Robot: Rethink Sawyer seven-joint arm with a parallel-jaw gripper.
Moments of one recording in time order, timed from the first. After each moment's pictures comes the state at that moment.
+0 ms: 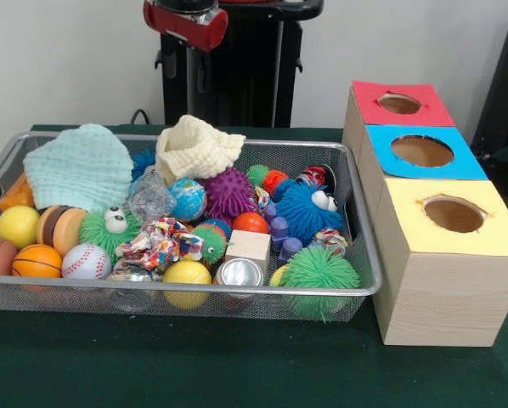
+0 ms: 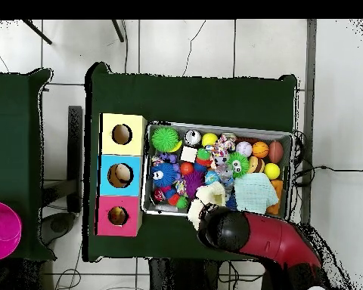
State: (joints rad) arm -0.48 -0.89 0.01 1.99 -0.26 0.60 2.05
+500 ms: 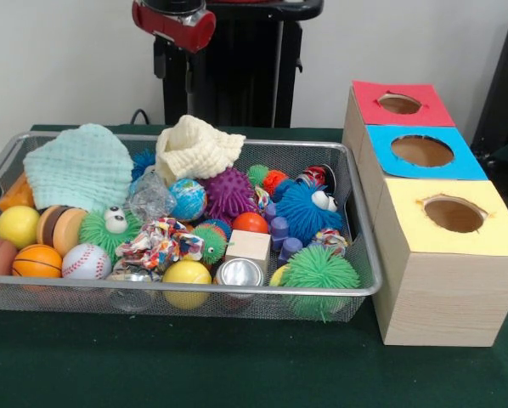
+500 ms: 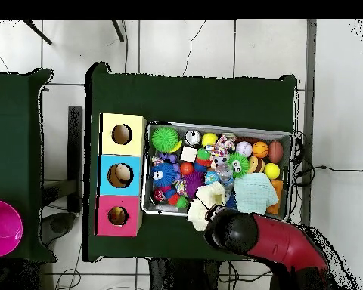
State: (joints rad) arm -0.51 -0.88 0.00 1.99 -0.26 0.59 2.05
